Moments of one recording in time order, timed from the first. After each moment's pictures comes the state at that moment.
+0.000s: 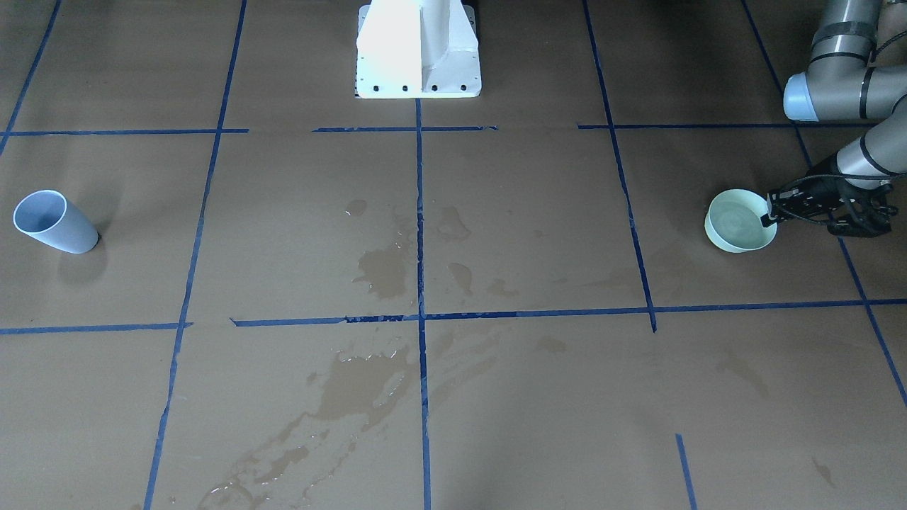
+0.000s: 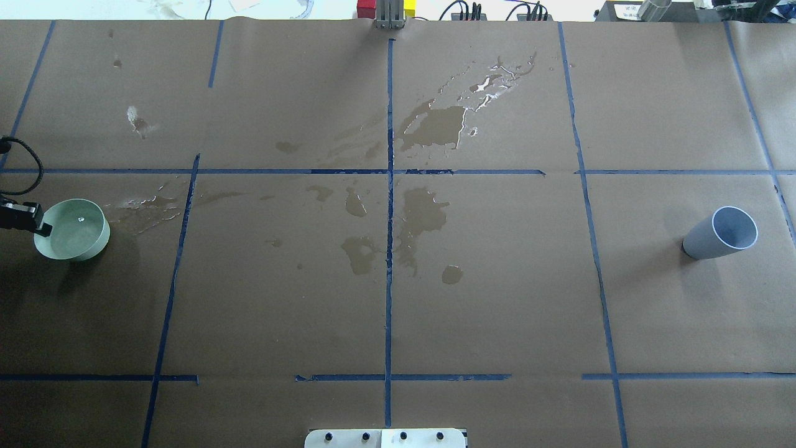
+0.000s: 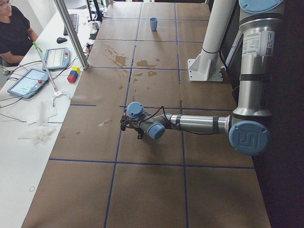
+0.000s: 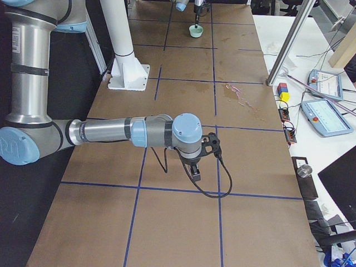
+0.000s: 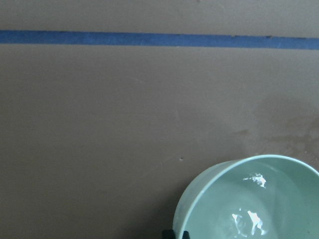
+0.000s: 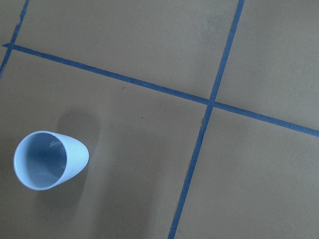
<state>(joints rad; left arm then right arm) -1.08 -1.55 -1.51 -2.18 -2.38 -0.68 1.66 -1.70 1.83 -1.64 2.44 -0.30</state>
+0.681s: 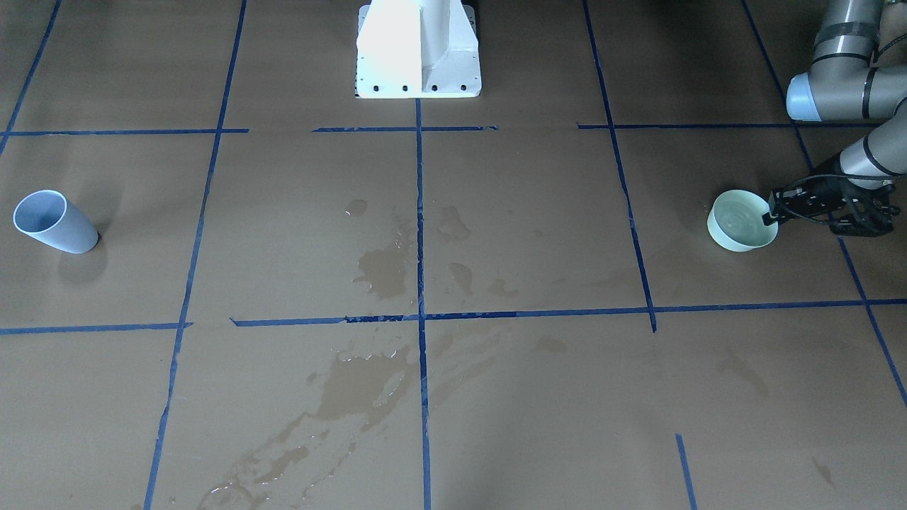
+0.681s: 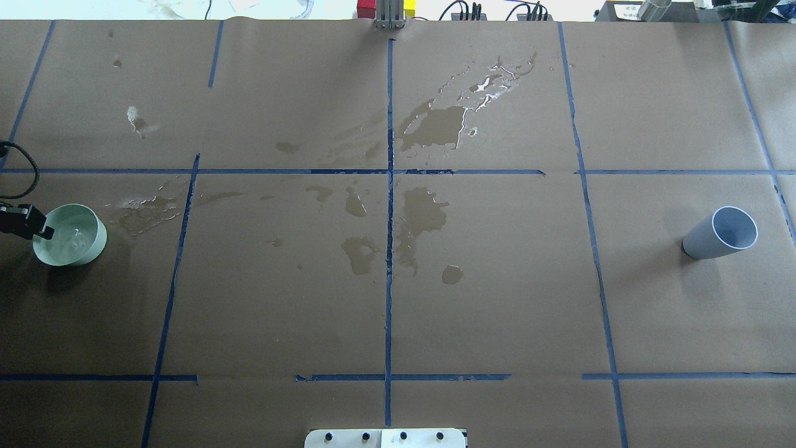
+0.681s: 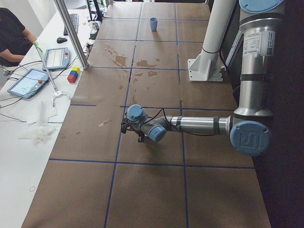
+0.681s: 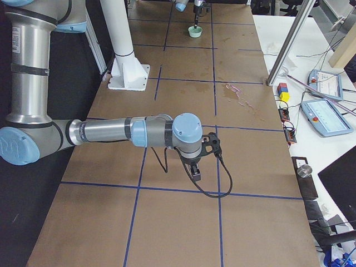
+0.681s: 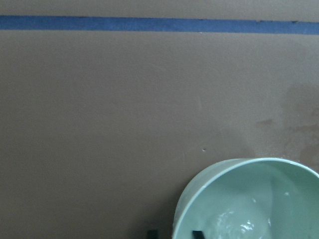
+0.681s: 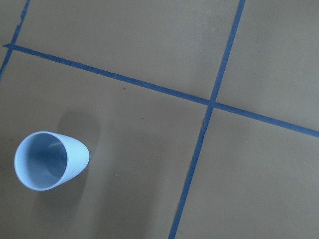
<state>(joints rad) -1.09 -1.54 -1.50 -2.18 -2.38 -0.66 1.66 -1.70 1.83 -1.64 2.44 -0.30</state>
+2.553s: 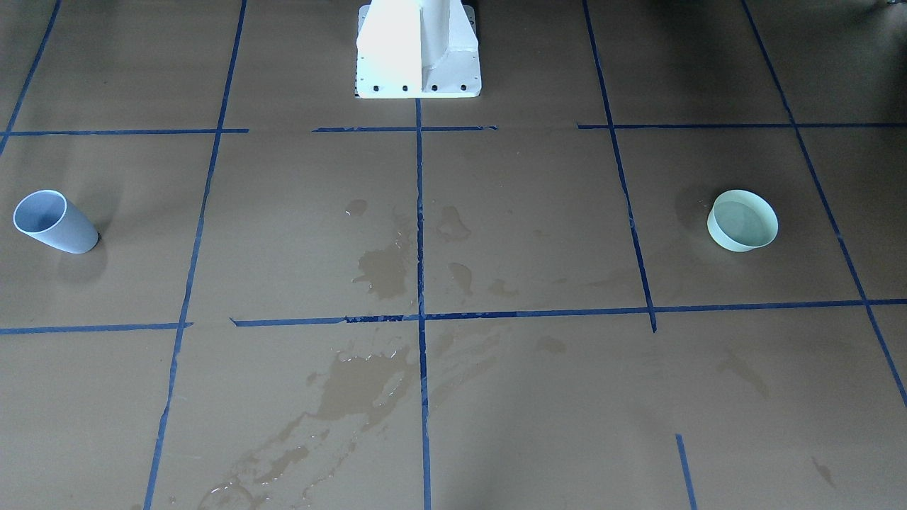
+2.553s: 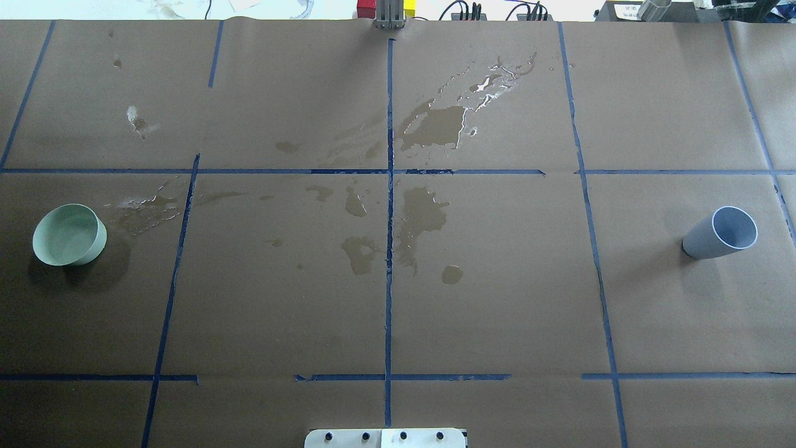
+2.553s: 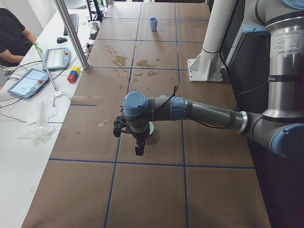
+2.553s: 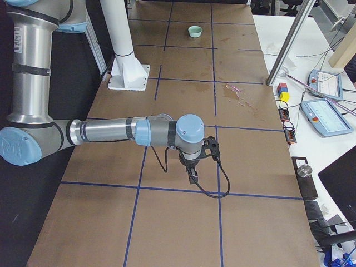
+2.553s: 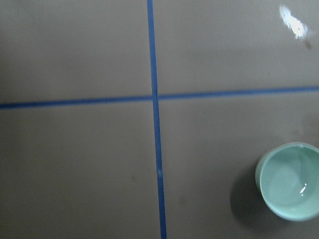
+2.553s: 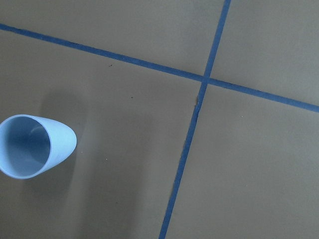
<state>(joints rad) -1.61 -1.46 -1.88 -1.28 -2.39 0.16 1.60 -1.71 1.84 -1.70 2.39 -0.28</state>
